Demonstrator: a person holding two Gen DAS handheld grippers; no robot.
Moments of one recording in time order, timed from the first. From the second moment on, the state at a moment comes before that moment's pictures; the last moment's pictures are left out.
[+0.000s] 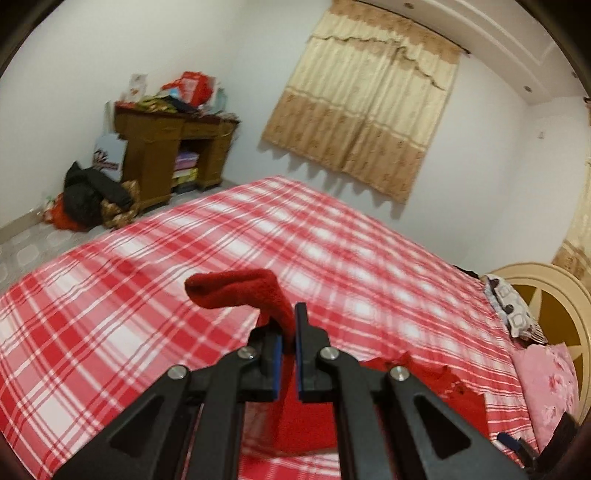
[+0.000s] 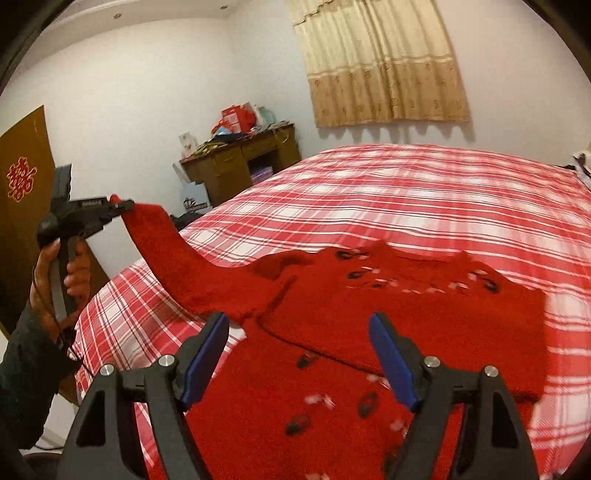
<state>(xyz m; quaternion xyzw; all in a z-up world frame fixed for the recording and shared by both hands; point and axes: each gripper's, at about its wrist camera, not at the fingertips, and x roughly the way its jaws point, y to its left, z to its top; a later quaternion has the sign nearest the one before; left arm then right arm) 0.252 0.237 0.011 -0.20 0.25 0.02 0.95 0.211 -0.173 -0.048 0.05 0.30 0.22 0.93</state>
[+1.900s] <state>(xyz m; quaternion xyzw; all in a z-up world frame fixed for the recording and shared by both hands) 0.234 -0.077 -0.040 0.14 0.19 -0.08 0.97 0.086 -0.317 -0.097 0.19 0.31 0.13 0.92</state>
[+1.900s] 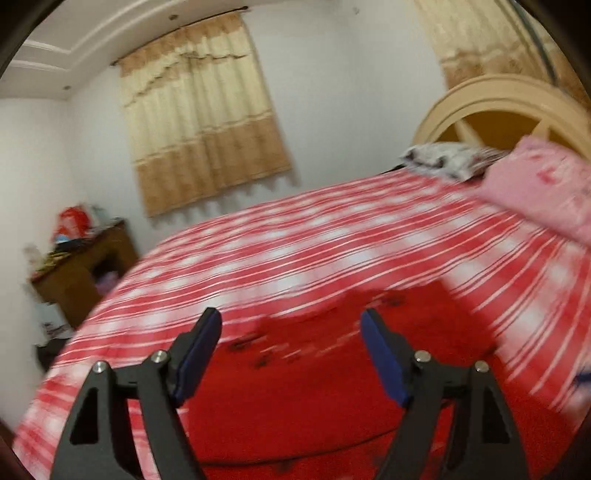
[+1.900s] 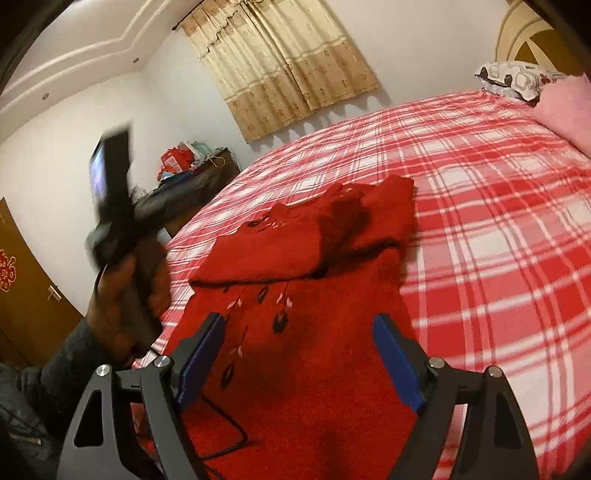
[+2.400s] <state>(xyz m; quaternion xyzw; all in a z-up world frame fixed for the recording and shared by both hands) 0.266 0.056 -0.115 0.07 0.30 0.07 0.95 0.245 -0.326 -0.137 0.16 0.43 0.07 0.89</state>
